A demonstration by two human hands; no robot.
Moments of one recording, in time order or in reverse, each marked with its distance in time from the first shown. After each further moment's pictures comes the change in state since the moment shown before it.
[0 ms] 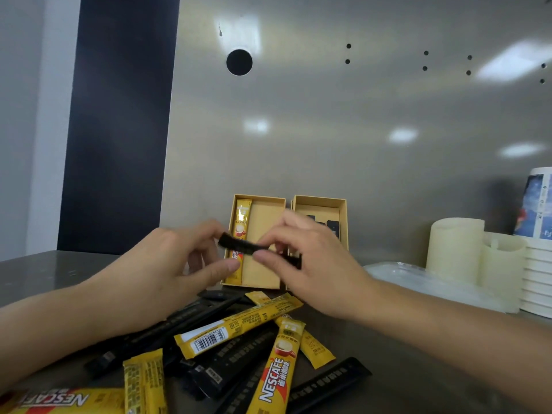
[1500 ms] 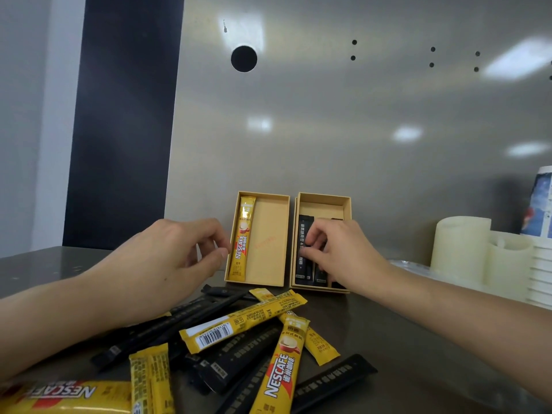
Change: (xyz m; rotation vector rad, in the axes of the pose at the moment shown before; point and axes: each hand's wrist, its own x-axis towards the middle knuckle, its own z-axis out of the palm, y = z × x) left_hand 0.000 -0.005 -0.004 0.131 -0.010 -0.088; right_hand 0.001 0.061 0.003 -0.120 -0.019 0.367
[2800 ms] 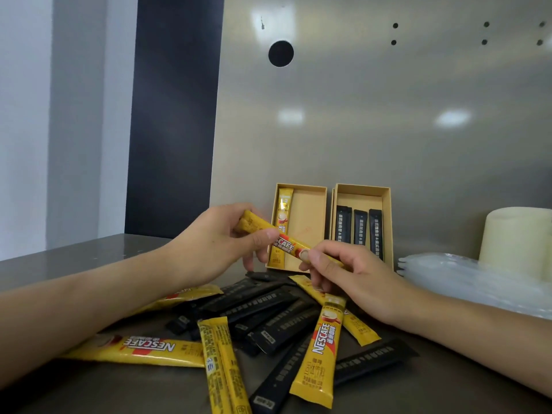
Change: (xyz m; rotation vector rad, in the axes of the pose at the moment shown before) left_hand 0.005 -0.003 0.002 -0.458 -0.017 -0.121; right_hand -0.046 -0.045 0.006 0.712 -0.373 -0.066
